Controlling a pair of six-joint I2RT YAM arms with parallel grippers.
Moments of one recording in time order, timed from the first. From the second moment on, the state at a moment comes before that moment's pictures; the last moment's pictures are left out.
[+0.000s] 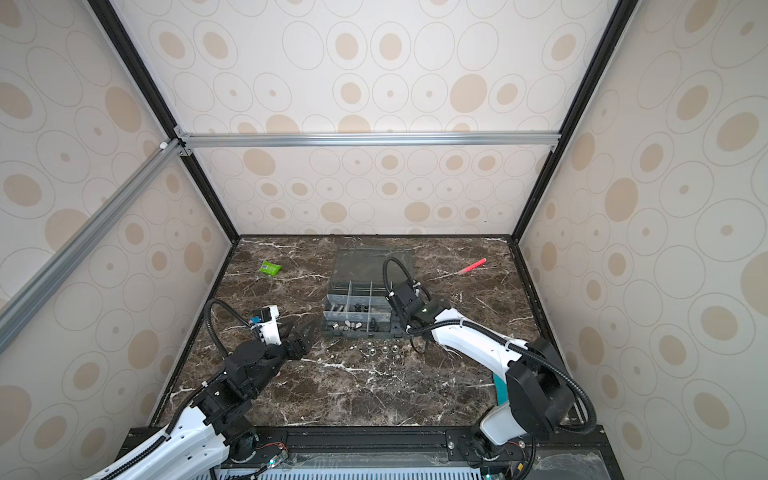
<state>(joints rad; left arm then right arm) -0.65 0.59 0.28 0.06 -0.28 -0.54 0.70 1.45 1.00 -0.62 0.22 0.71</state>
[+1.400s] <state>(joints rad) -0.81 1.14 0.44 0.13 -0.07 -0.53 0.70 1.26 0.82 -0.68 0.28 0.83</state>
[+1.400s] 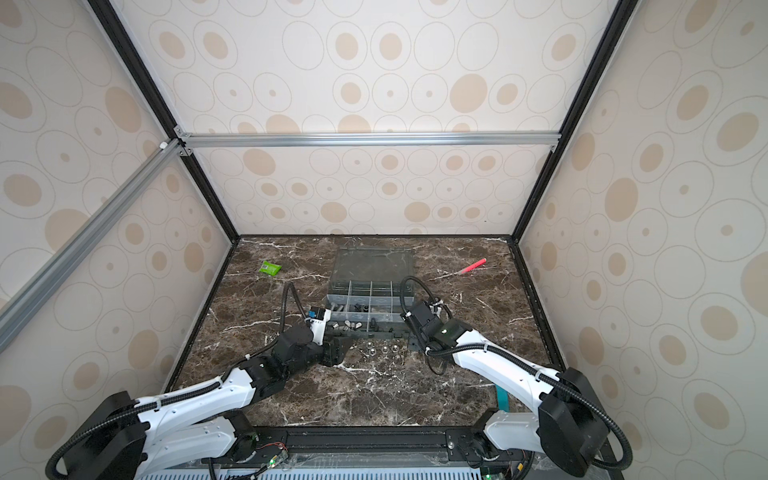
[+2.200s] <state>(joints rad) -0.93 1.59 0.76 -0.03 -0.04 -0.42 0.70 1.20 0.77 -0.69 0.29 0.86</state>
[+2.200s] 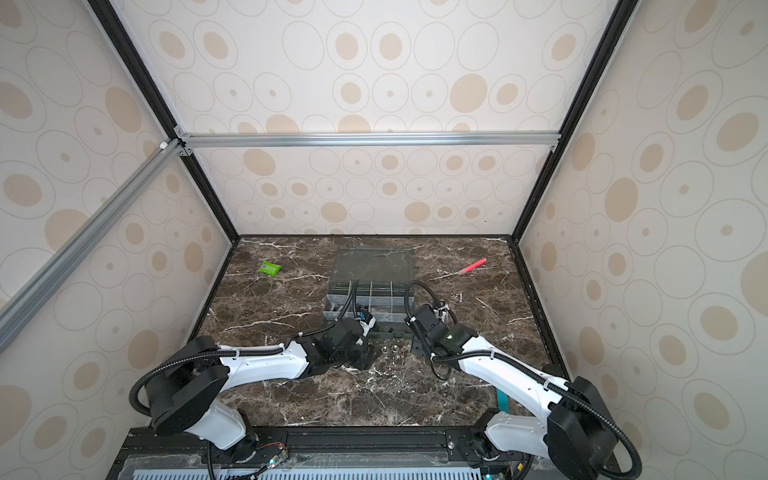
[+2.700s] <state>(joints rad) -0.96 1.69 0.82 -0.08 -0.04 -0.40 0.70 1.19 0.77 -0.69 0.29 0.86</state>
